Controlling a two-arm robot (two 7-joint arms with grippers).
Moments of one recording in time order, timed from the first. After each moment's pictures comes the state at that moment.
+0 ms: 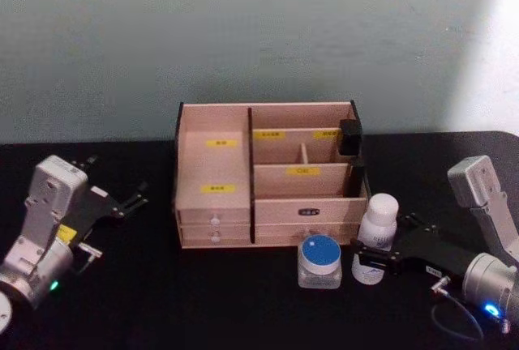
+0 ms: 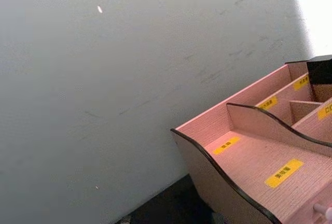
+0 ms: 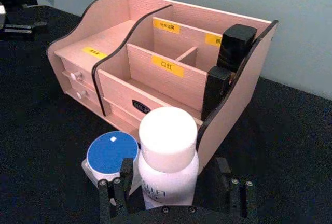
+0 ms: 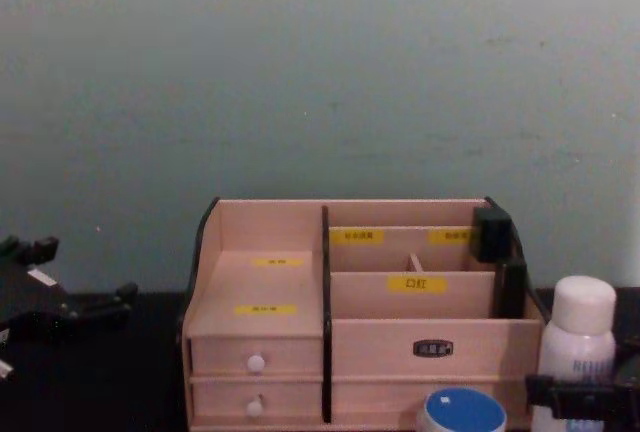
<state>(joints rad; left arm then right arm) -0.20 0.60 0.45 -1.41 -0.25 -0.12 0.03 0.12 0.55 -0.33 -1.57 0.41 0.26 0.39</state>
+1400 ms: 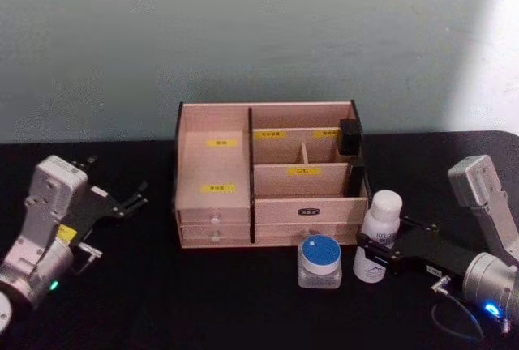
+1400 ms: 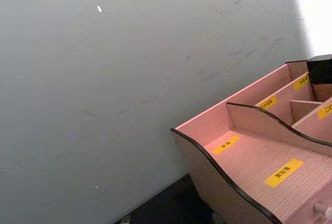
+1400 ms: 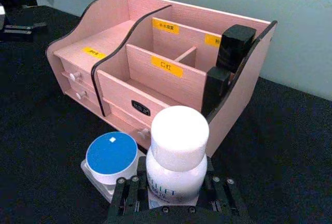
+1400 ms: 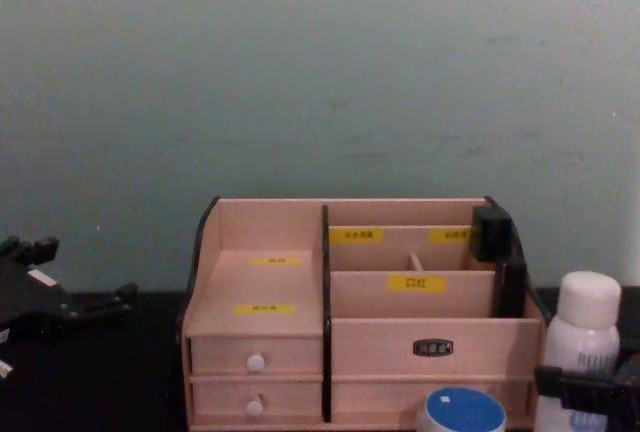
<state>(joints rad) -0.20 0.60 0.45 -1.41 -0.25 -0.12 0.03 0.12 0.55 -0.33 -1.57 0.41 0.26 0.39</state>
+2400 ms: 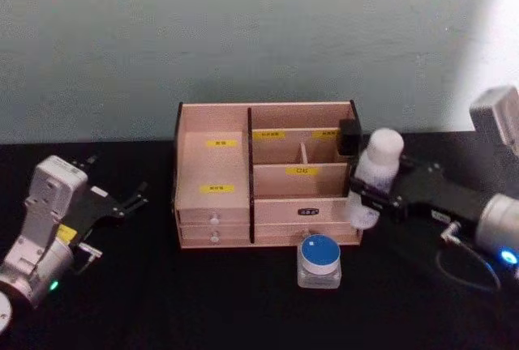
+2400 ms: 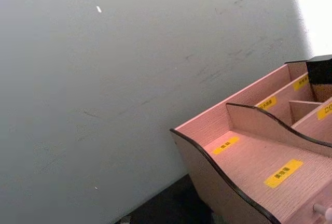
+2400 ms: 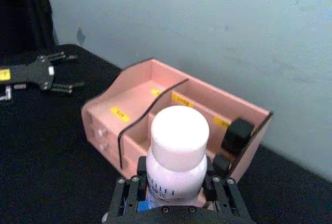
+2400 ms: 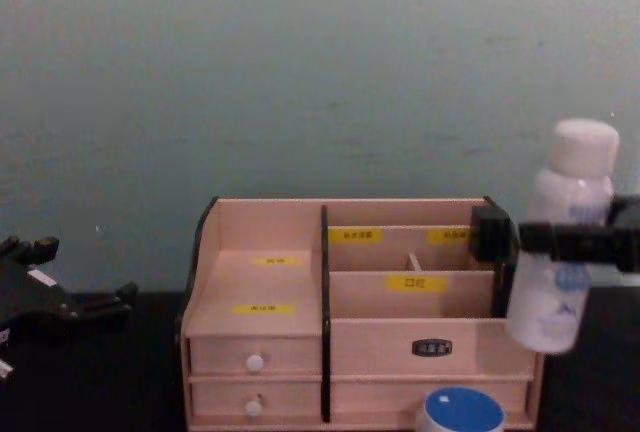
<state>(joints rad) -0.20 0.60 0.45 -1.41 -0.25 -0.12 0.03 0.17 0.62 -0.31 -1.75 0.48 0.31 0.42</state>
